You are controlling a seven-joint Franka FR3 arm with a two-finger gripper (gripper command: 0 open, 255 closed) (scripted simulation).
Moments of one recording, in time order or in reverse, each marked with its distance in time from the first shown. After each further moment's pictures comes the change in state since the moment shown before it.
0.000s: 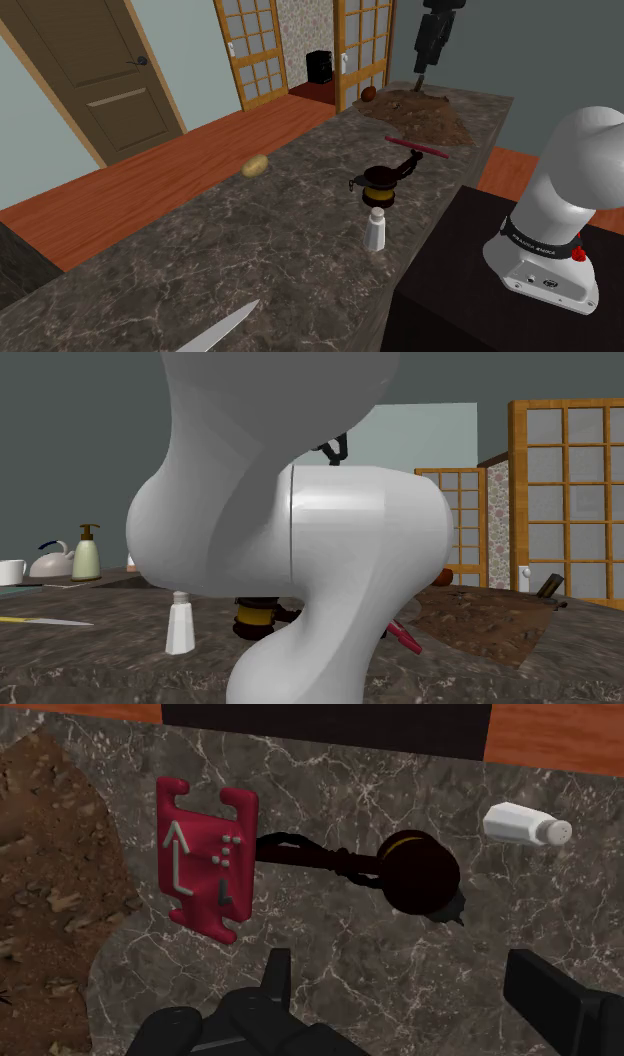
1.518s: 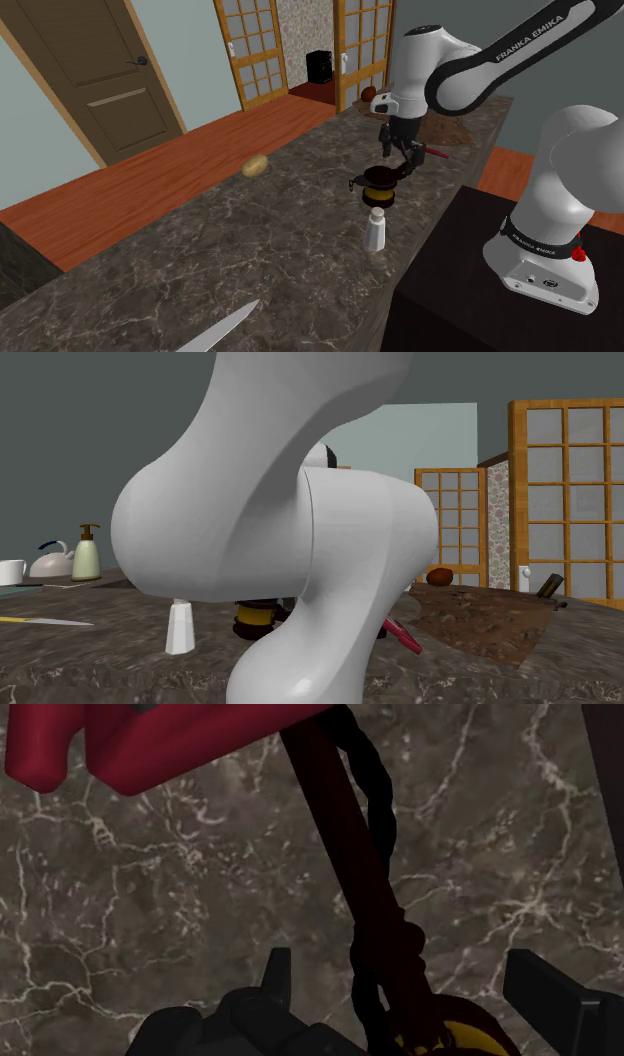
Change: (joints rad) arm 0.263 0.250 -0.208 -0.509 -0.248 0.733 -0.850
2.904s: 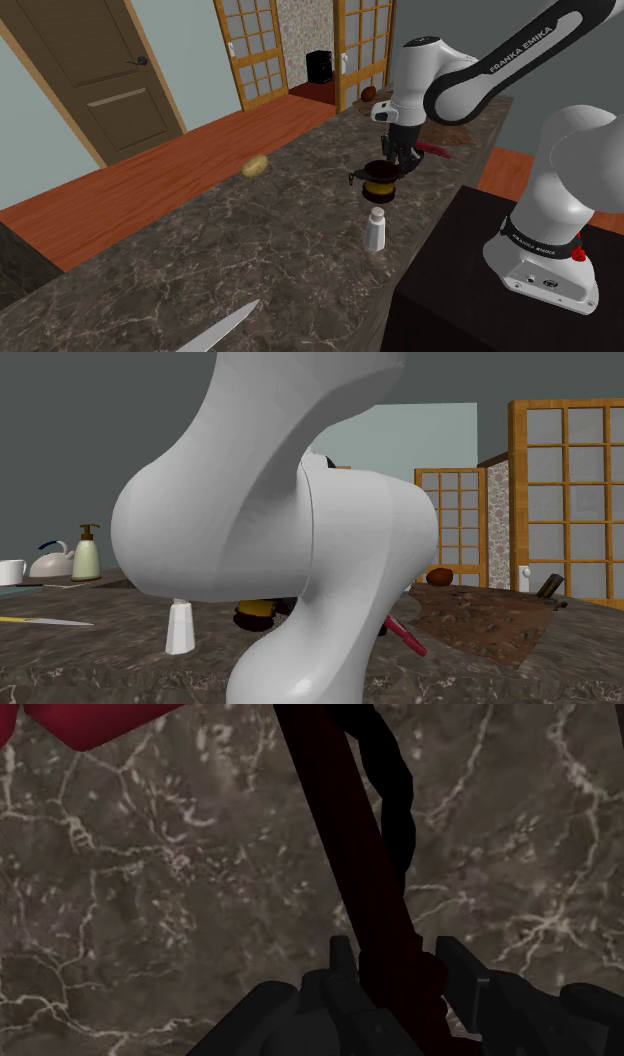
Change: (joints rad) arm 0.000 0.047 -0.013 -0.027 -0.011 0.075 -0.012
